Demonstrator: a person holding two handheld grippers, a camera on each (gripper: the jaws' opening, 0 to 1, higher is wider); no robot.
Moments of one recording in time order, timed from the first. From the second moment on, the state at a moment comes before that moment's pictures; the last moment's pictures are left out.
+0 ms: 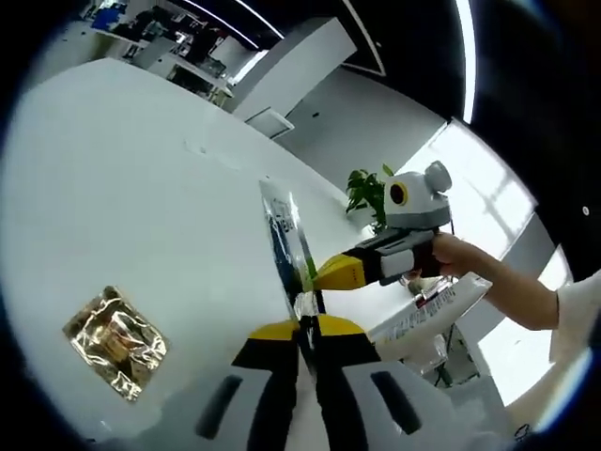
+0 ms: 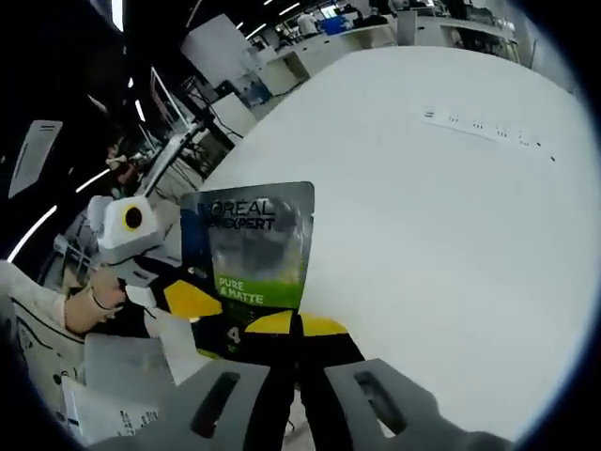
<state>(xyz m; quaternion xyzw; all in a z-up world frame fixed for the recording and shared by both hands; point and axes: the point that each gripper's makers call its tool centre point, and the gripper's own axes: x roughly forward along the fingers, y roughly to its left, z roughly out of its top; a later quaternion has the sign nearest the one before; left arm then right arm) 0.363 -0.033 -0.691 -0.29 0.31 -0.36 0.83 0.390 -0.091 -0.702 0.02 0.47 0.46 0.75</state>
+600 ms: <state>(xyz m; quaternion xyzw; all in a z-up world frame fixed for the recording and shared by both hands) 0.348 -0.030 -0.651 -0.23 0.26 -0.36 0.86 0.372 -0.079 -0.669 -0.06 0.41 0.47 0.78</state>
